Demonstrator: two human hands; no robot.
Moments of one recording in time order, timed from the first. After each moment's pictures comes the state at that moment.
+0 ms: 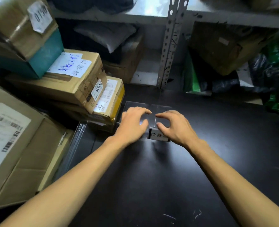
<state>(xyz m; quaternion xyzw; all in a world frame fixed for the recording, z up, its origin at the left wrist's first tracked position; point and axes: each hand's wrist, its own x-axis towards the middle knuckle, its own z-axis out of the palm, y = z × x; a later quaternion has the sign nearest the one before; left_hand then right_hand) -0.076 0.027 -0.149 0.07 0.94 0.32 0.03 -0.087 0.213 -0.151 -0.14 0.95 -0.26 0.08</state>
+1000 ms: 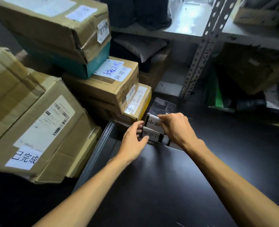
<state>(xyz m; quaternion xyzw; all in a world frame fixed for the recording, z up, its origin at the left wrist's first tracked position) -0.013 -0.025 -0.160 -0.14 0.83 0.54 -0.01 -0.087 0.135 -0.111 -0.23 0.95 -0.23 0.05</state>
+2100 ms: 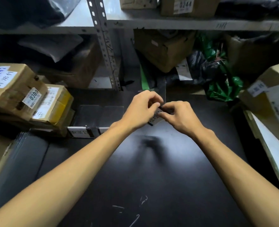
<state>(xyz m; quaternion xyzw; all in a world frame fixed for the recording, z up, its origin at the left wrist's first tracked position) -0.085 0.240 -0.078 0.19 0.88 0.44 0.00 -0.064 0.409 -0.093 -0.06 0.94 -0.34 0.04</state>
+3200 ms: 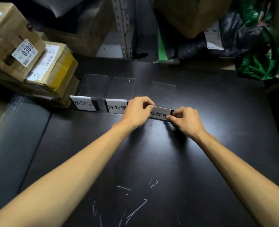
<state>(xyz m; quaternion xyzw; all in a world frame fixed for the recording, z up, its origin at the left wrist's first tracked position) -0.054 0.200 -0.204 -0.02 0.91 0.41 0.09 -0.041 0.393 -0.237 0.06 0.92 -0.37 0.12</state>
